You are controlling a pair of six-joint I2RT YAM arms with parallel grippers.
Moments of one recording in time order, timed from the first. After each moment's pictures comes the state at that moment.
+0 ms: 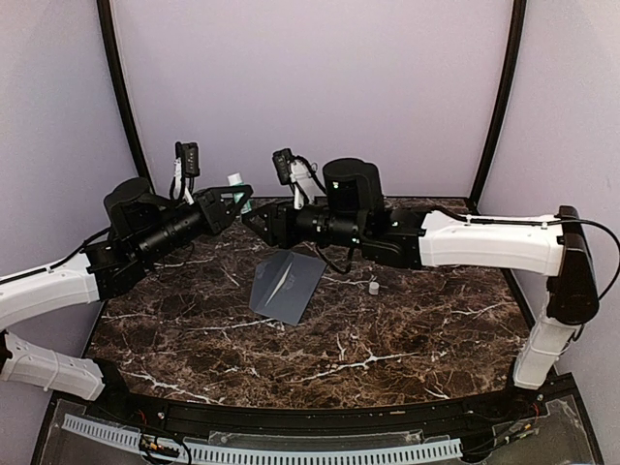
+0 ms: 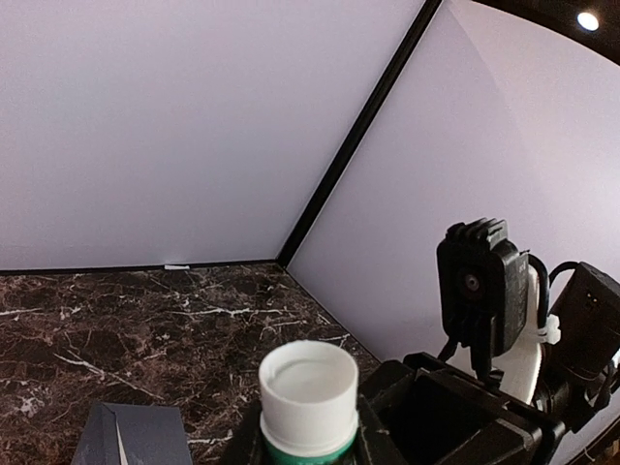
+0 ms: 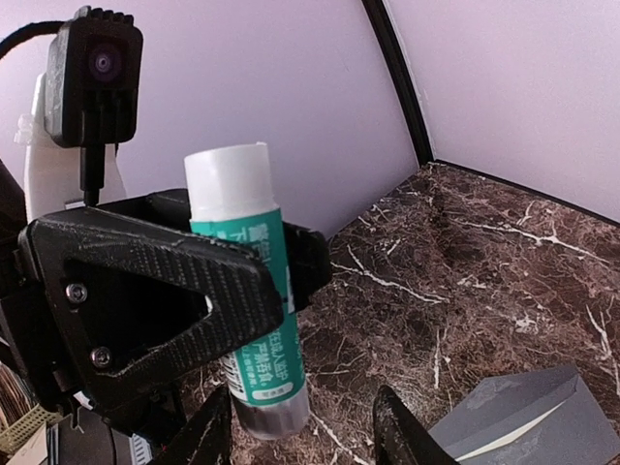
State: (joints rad) left arm -0.74 1.09 0.82 0.34 0.07 -0.51; right arm 1.08 1.75 1.45 0.13 -0.08 0.39
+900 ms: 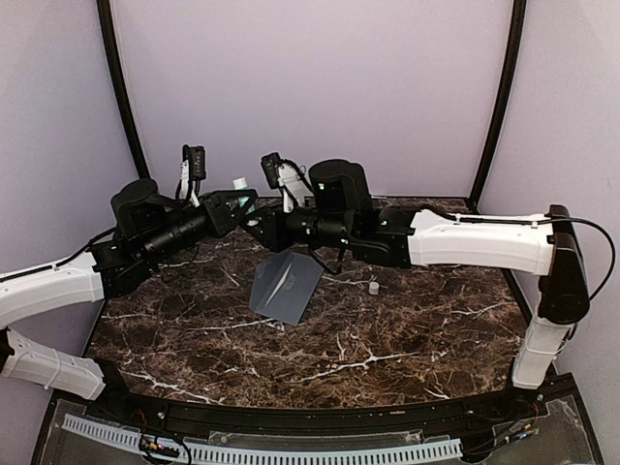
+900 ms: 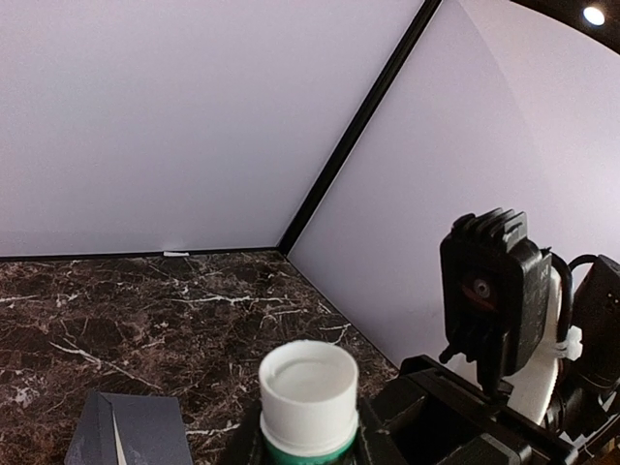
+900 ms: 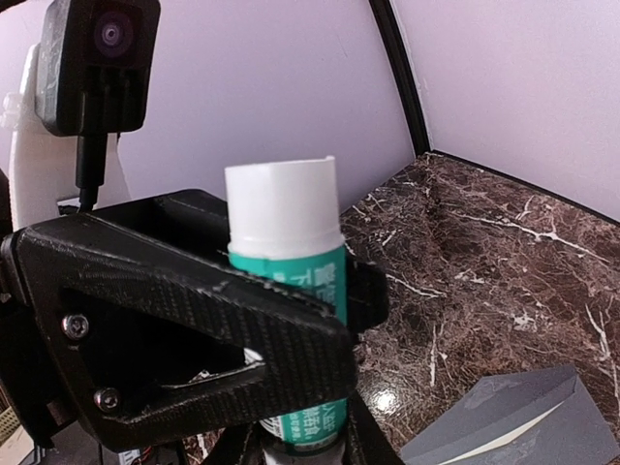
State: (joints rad) left arm -0.74 1.13 0.82 0.34 0.07 -0.52; right arm 1.10 1.80 1.52 0.07 -0.07 0.37
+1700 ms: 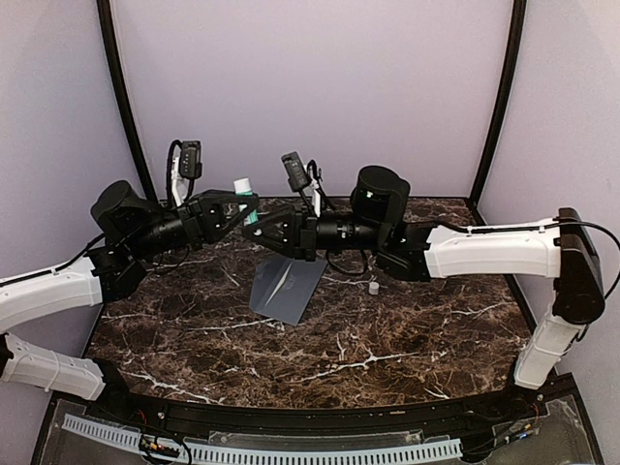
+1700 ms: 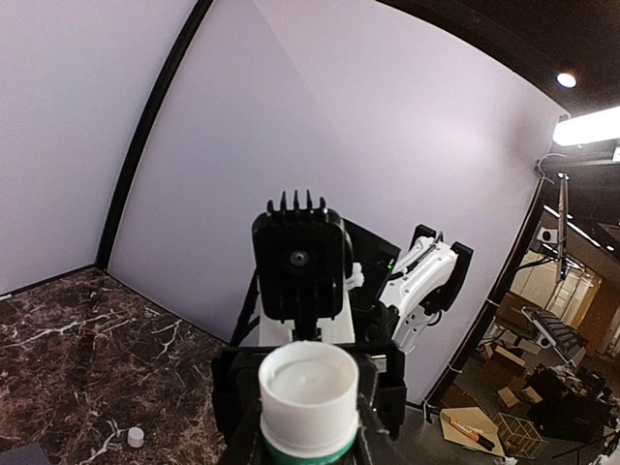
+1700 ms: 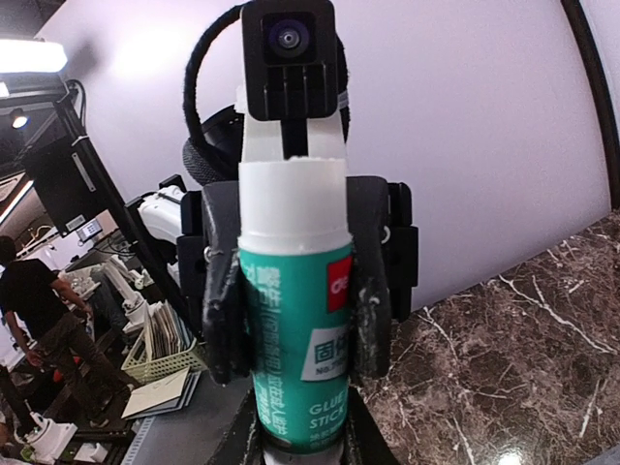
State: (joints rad) left arm -0.69 1.10 0.76 0.61 0.60 -0.59; right arm 1.03 1.71 1.27 0.54 -0.62 0.51
